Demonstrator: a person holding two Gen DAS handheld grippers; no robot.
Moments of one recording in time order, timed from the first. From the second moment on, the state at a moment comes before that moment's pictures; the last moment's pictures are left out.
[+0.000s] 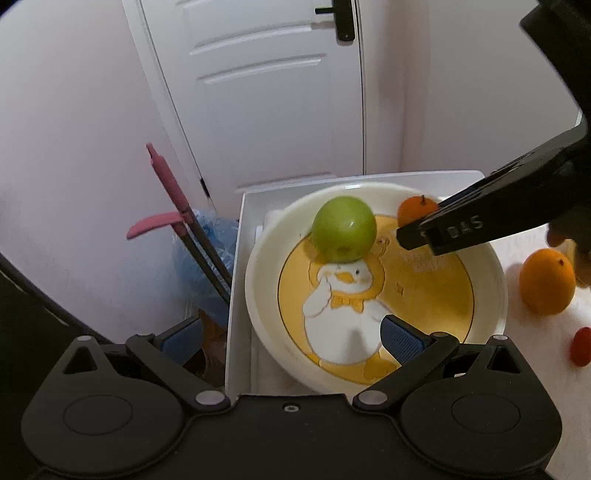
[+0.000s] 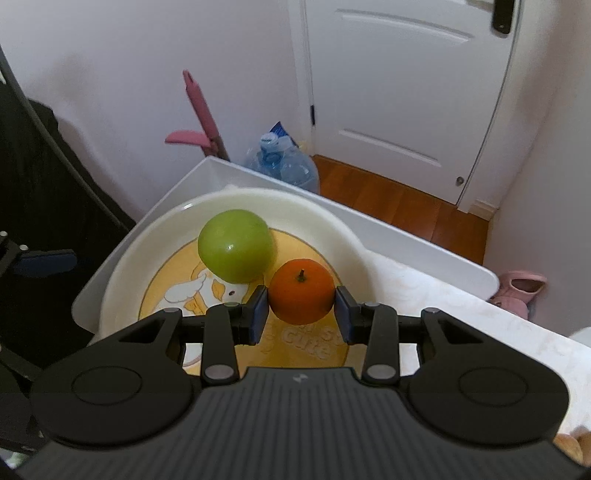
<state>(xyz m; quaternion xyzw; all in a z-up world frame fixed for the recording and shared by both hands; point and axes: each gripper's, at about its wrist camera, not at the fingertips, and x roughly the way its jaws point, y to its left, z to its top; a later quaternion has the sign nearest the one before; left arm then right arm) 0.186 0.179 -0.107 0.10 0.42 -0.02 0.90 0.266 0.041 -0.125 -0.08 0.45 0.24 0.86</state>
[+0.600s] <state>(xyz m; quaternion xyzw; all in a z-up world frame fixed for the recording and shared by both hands) 0.181 0.189 -0.101 0.07 0.41 -0.04 0.91 0.233 0.035 -0.096 -0.08 0.41 0.22 0.88</state>
